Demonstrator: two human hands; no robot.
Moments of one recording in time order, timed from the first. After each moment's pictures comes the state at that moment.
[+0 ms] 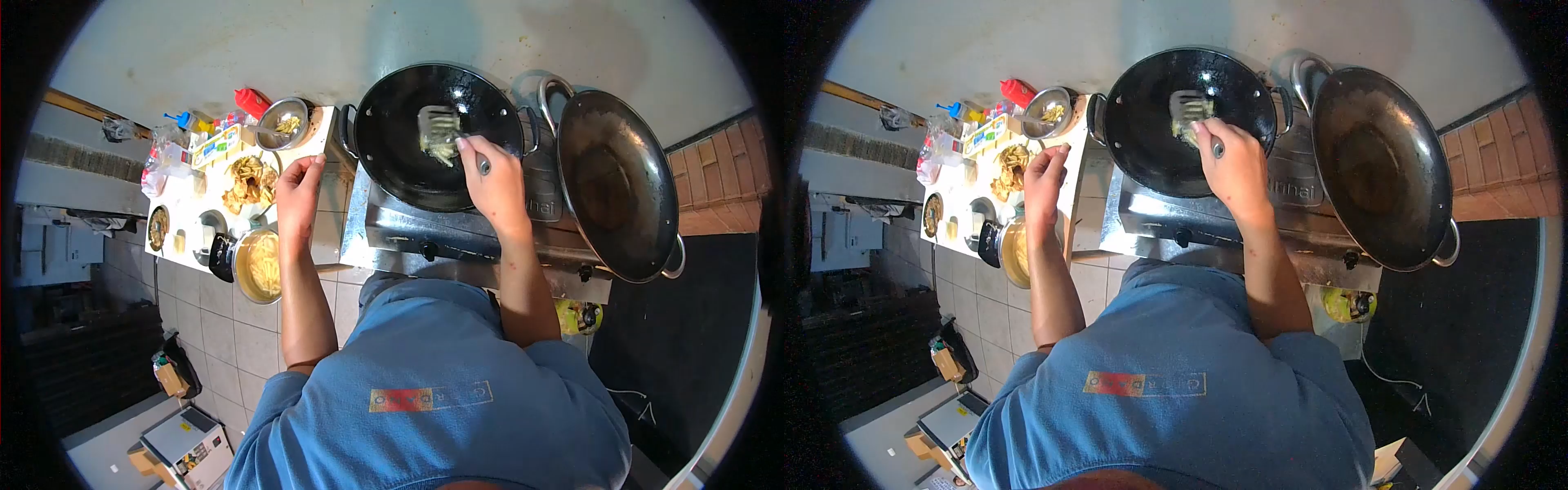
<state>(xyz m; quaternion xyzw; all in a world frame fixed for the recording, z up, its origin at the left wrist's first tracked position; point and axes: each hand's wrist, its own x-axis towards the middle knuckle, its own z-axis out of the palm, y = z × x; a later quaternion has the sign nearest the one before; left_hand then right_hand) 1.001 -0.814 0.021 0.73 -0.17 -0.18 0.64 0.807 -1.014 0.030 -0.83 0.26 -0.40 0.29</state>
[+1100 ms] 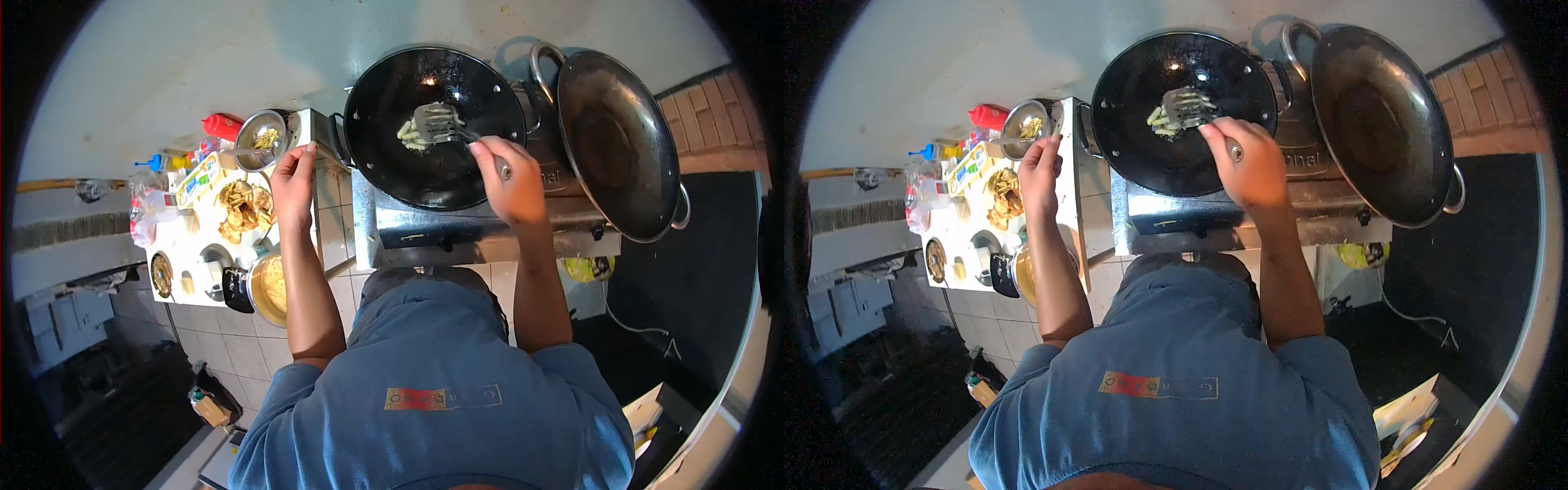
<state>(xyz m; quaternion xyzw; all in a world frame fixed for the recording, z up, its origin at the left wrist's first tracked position) 1.064 -0.850 0.004 0.70 -0.17 -0.25 0.64 0.804 -0.999 0.044 -0.82 0.33 -0.36 0.31</state>
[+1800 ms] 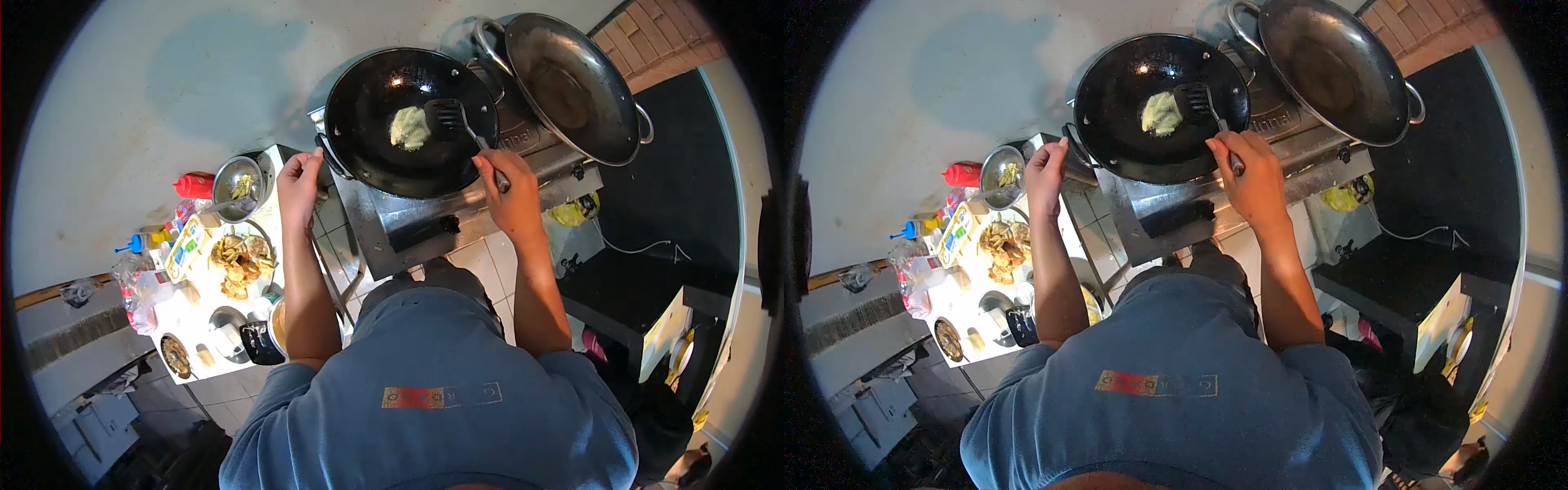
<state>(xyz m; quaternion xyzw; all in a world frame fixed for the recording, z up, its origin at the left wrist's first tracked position) 1.099 -0.877 -0.010 0.64 -0.28 -0.40 0.59 0.801 -0.926 0.054 -0.78 0.45 -0.40 0.16</state>
